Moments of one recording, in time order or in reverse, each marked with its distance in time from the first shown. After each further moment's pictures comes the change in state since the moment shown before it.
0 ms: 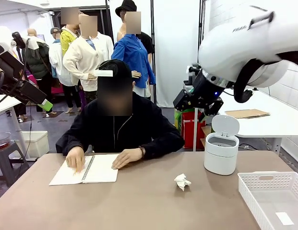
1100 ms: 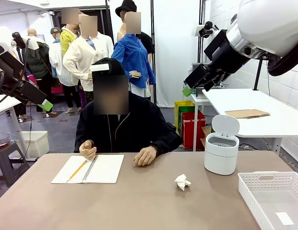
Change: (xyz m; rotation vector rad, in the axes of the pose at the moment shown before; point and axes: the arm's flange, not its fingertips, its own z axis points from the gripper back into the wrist) left arm 0.000 0.000 0.000 0.000 0.001 0.000; right arm -0.045 0.024 0.125 0.058 -0.251 0.522
